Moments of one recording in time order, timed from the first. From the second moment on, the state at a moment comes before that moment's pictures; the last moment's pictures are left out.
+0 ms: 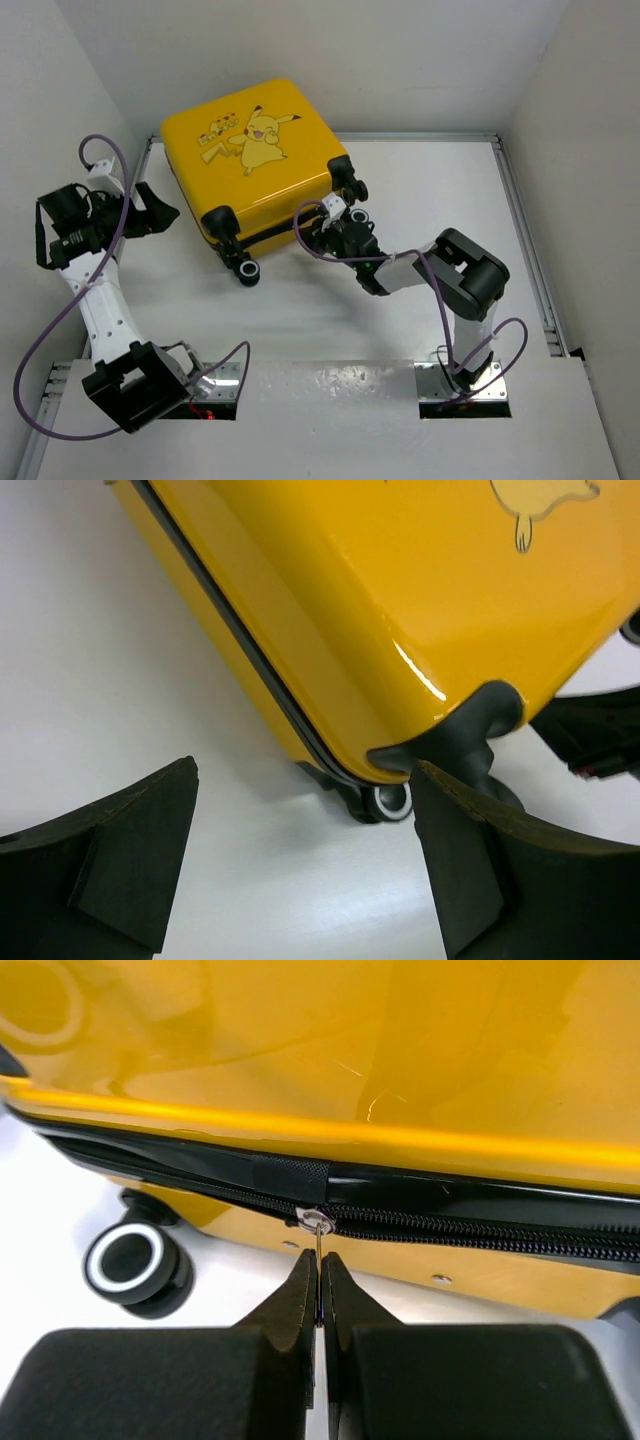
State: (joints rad) left arm 0.61 1.07 1.08 -0.62 0.80 0.09; right arm 0.76 1.90 0.74 1.06 -0.07 0.20
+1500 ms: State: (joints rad) left arm -0.04 1.17 1.03 -0.73 0.32 -0.48; right arm 0.83 1.90 0.81 0.95 0.09 0.04
